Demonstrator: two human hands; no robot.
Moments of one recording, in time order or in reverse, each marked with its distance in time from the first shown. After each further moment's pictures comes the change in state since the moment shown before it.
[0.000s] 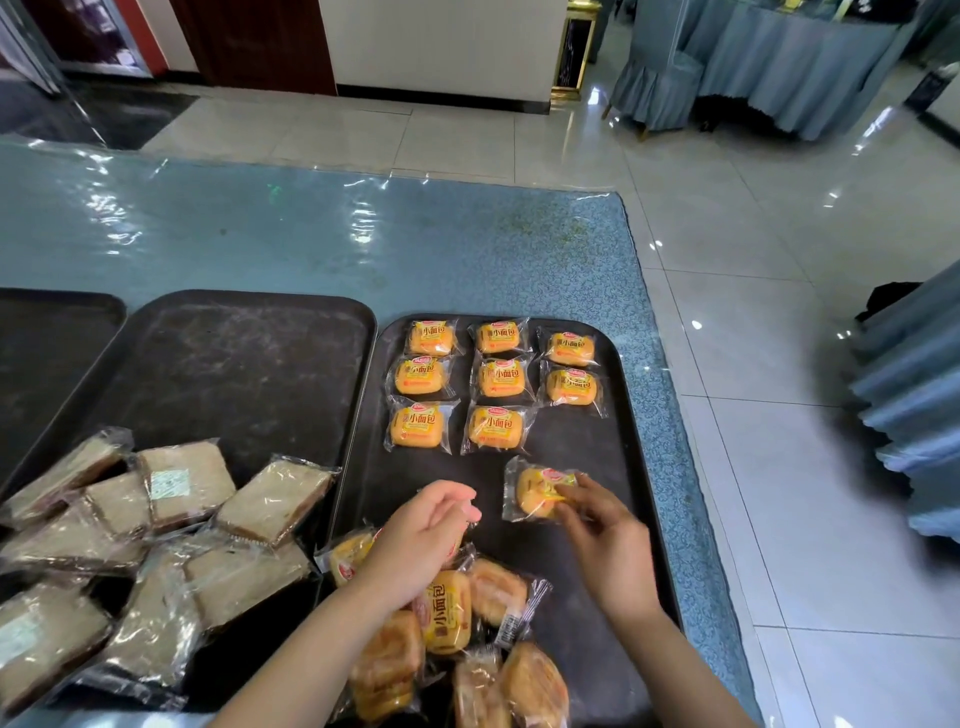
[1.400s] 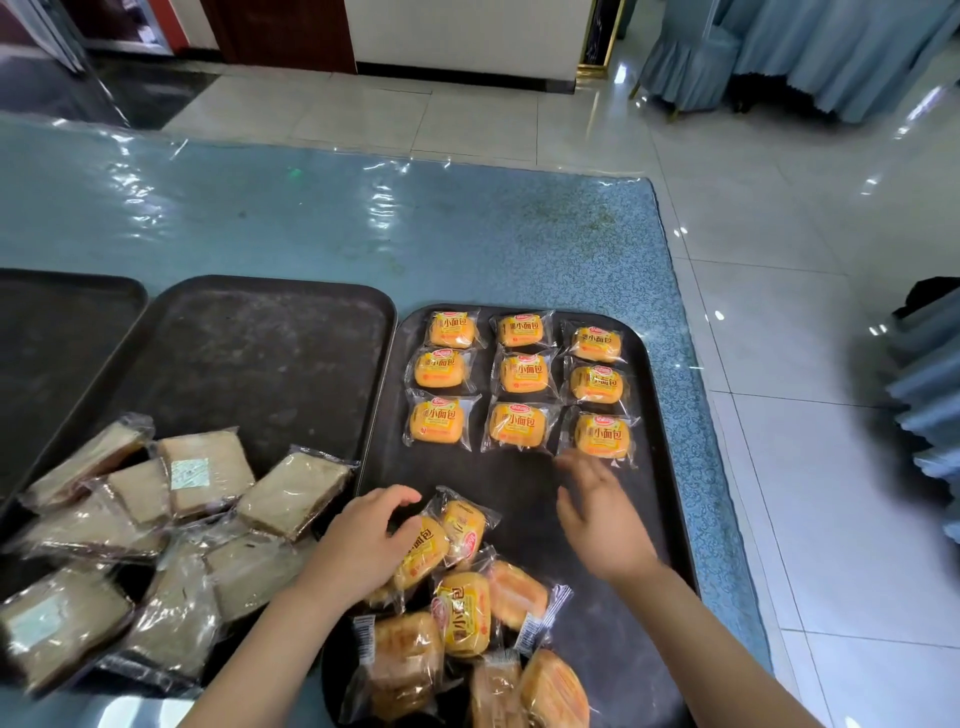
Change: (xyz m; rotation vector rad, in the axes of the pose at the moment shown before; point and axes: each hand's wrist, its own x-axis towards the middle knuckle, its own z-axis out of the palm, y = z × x) left_hand 0.014 -0.054 -0.054 0.537 0.102 -0.012; right_hand 0.043 0.002 0.020 -0.384 -0.373 -0.164
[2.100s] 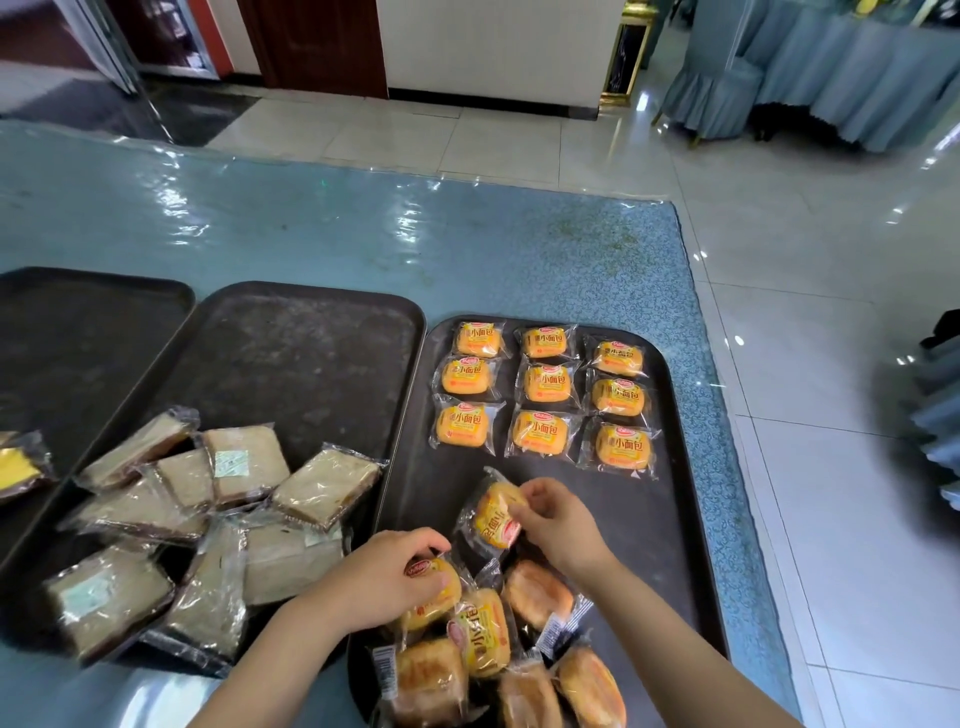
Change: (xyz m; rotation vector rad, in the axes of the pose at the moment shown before) left_hand -0.031 -0.008 -0.008 0.002 -0.305 0.020; right_hand 0.002 -0.049 0.040 0.470 -0.173 0.328
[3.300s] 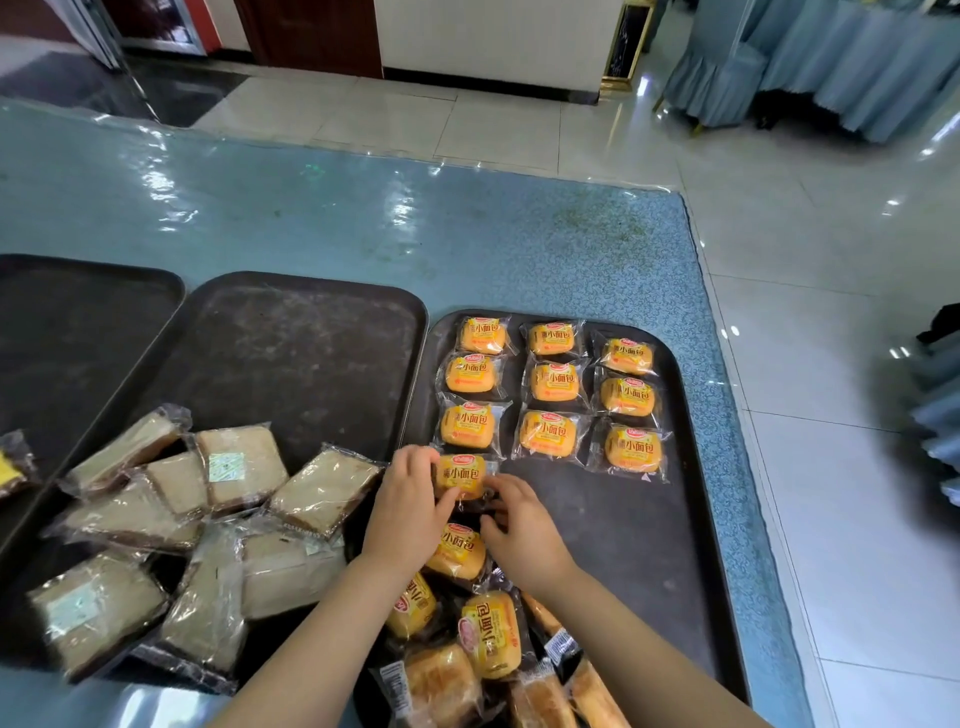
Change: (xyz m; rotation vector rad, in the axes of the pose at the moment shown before) left_hand 0.073 0.001 0.006 0.058 0.639 0.052; right_hand 0.005 -0.022 0.044 -0.301 -0.056 -0.218
